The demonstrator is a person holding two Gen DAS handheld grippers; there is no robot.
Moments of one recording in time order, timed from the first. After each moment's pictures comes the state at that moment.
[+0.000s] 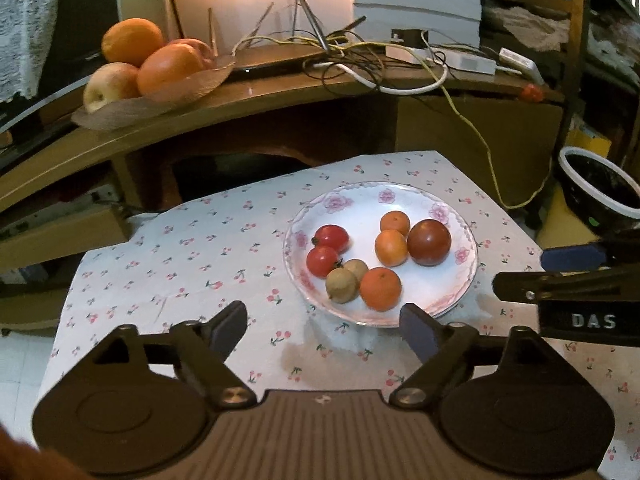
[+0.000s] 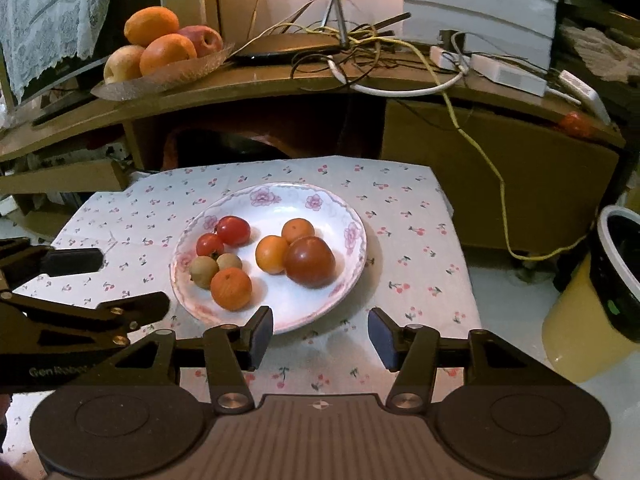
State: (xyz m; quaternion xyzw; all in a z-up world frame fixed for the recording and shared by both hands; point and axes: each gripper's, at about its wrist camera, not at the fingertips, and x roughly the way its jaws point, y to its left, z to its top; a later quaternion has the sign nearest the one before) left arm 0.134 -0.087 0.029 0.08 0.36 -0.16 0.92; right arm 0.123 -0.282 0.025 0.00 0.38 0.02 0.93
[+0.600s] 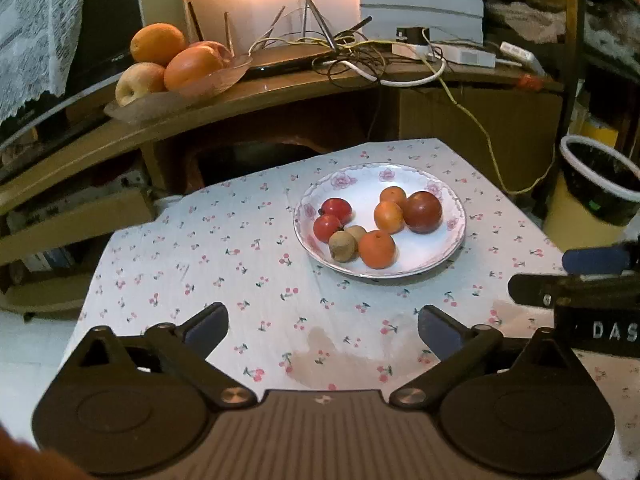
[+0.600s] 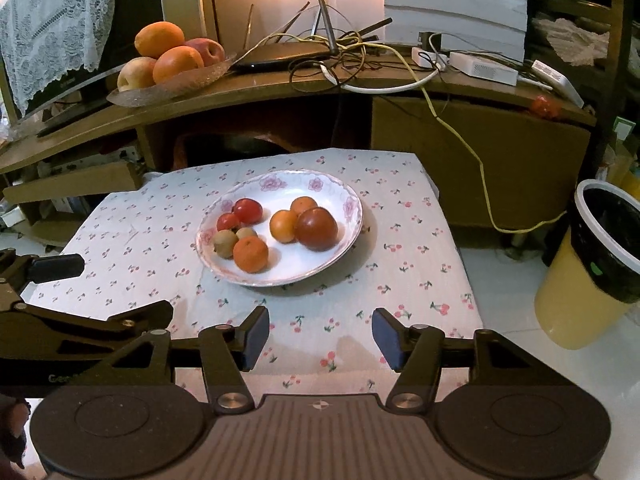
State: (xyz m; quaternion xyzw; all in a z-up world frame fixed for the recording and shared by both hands) left arm 0.082 -0.083 0.033 0.09 0.36 -0.14 0.92; right arm 0.066 -0.272 0.032 0.02 0.37 0.01 0.93
